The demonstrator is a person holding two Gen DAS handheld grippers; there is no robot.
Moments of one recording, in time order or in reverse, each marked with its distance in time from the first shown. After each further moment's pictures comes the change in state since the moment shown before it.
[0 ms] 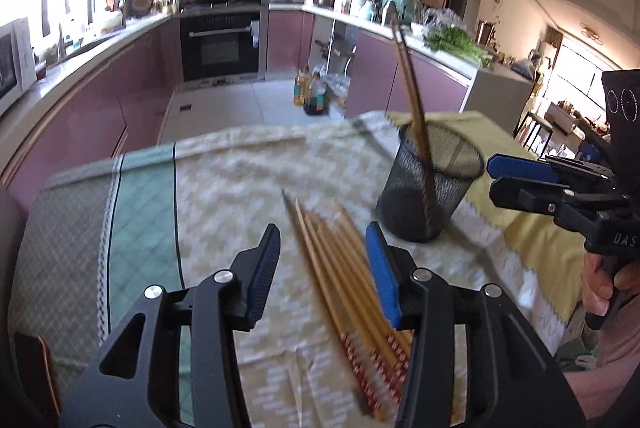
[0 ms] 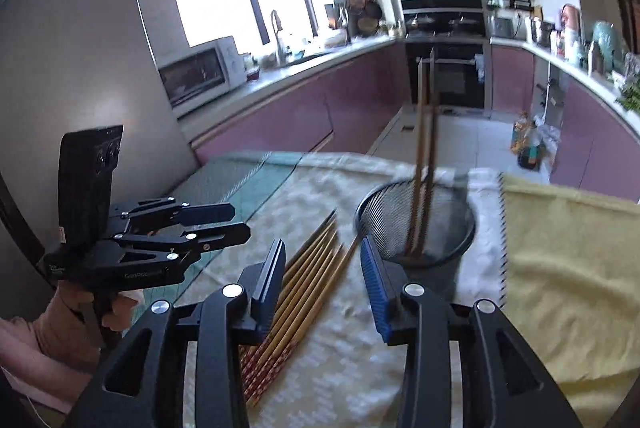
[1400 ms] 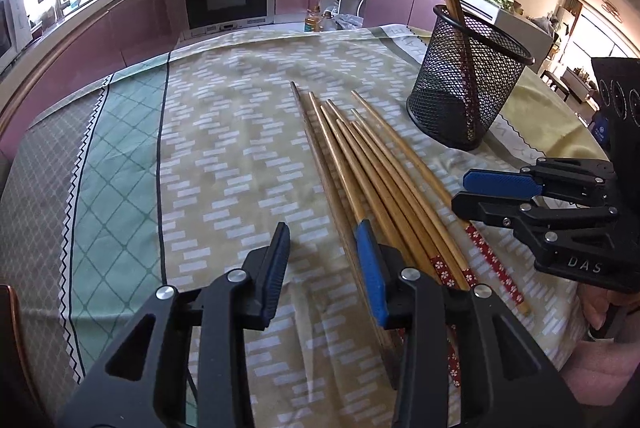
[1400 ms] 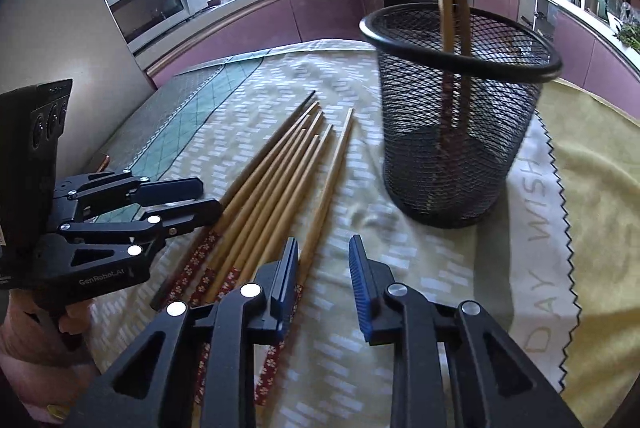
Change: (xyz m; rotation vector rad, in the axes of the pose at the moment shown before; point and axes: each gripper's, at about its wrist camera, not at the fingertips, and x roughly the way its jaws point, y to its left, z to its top) left arm 0.051 0.004 -0.055 -0.006 0.196 0.039; right arm 0.074 0.002 -0.055 0.074 0.244 -0.114
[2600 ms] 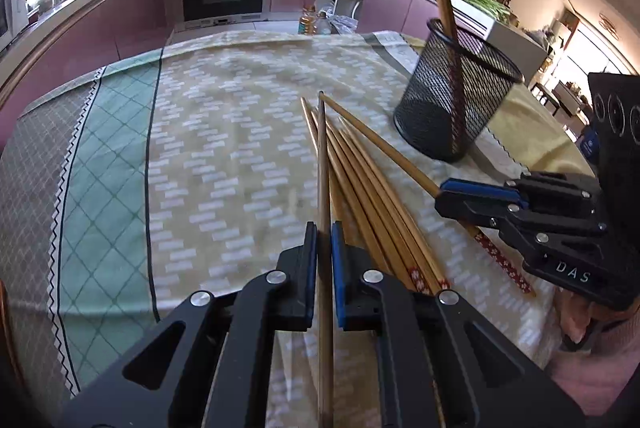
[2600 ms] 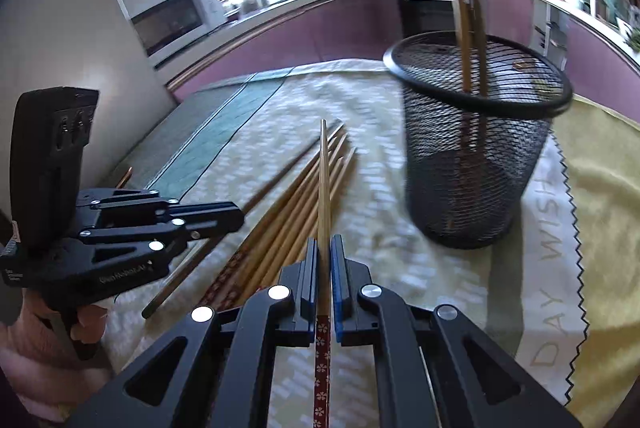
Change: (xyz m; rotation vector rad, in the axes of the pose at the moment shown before) left arm -0.002 -0.001 0.003 -0.041 0.006 -0.059; right arm -0.005 0.007 0.005 -0.028 -0.049 0.082
